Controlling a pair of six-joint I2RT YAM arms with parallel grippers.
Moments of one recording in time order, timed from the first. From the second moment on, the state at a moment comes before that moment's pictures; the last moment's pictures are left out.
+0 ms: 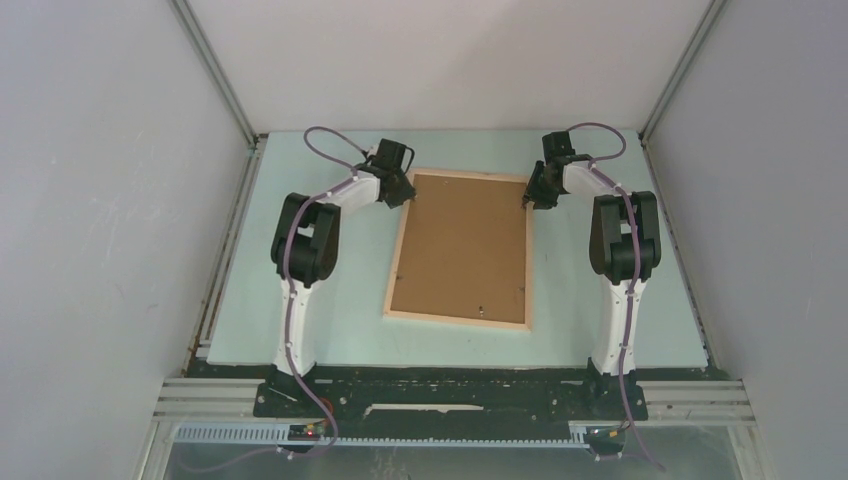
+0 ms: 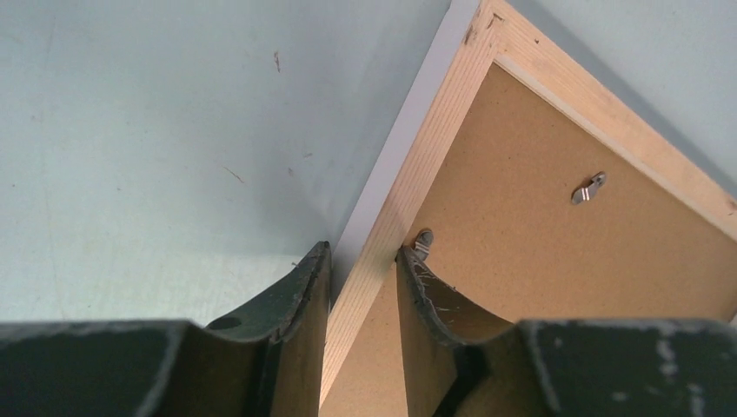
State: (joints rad) left arm -0.36 2.26 1.73 -0.40 -0.12 -0.79; right arm 0.12 2.18 1.67 -0.53 -0.05 0.51
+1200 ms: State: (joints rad) left arm -0.41 2.23 1.73 -0.40 -0.18 -0.70; right arm 0.12 2.18 1.67 -0.53 -0.07 0.51
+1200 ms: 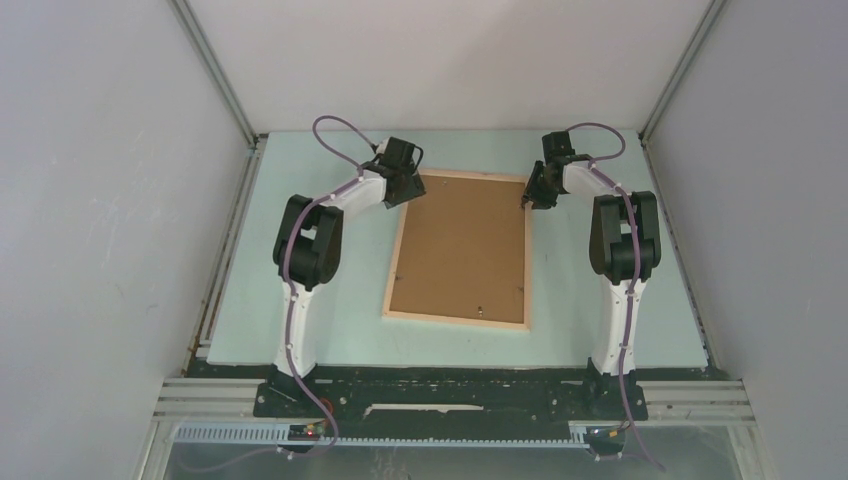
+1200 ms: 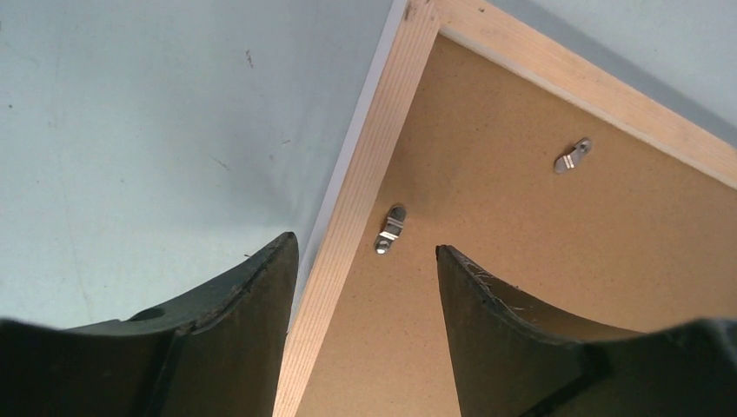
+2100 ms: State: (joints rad) left arm -0.41 2.30 1.84 -0.53 -0.26 -0.71; right arm 0.11 2.18 1.66 -0.52 -0.09 0.51
